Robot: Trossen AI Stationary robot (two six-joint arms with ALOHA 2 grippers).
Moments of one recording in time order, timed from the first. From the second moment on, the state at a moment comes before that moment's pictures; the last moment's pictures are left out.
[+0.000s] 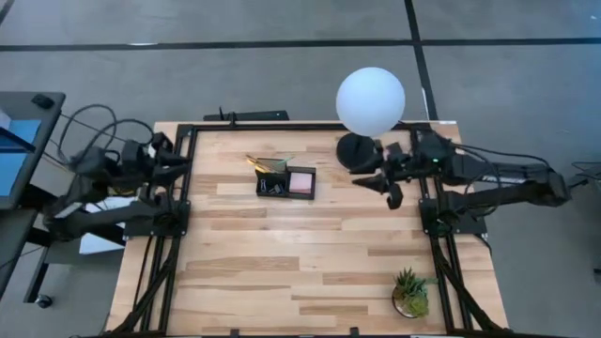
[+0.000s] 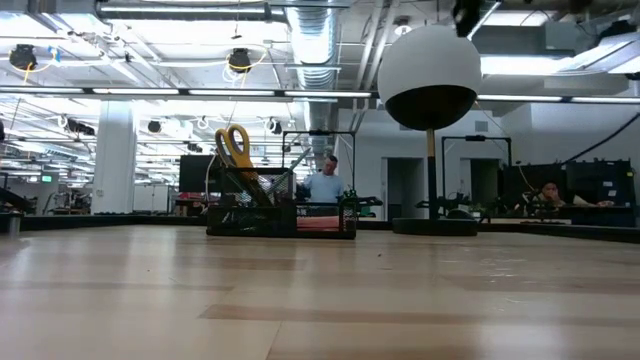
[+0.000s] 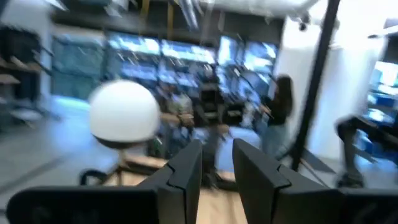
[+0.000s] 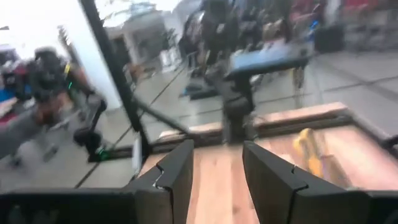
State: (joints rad) left arm 0.31 0.22 0.75 -0.30 0.23 -0.22; right arm -0.15 0.86 0.75 0.07 -0.33 0.19
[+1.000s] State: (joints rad) left arm 0.31 0.00 0.26 0.08 0.12 -0.25; right arm -0.15 0.34 0.01 0.73 -0.13 0.21
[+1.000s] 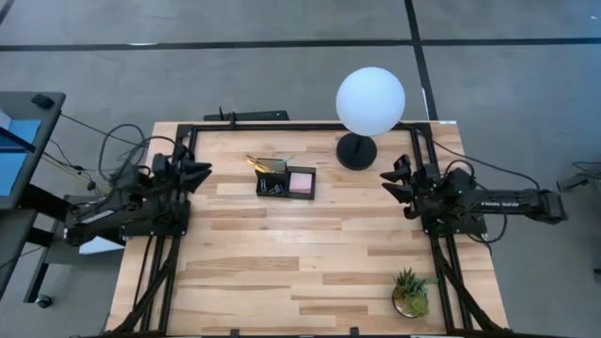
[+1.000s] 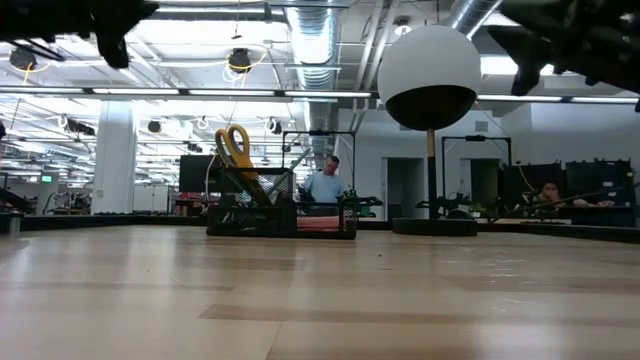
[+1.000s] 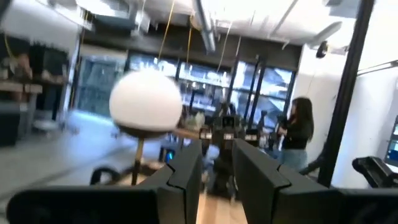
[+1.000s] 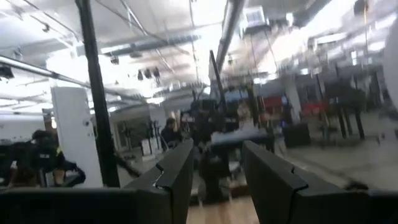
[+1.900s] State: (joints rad) left arm 0.31 0.01 0.12 0.20 0.21 -0.41; right arm -0.15 0.04 0.01 0.29 0.11 0.21
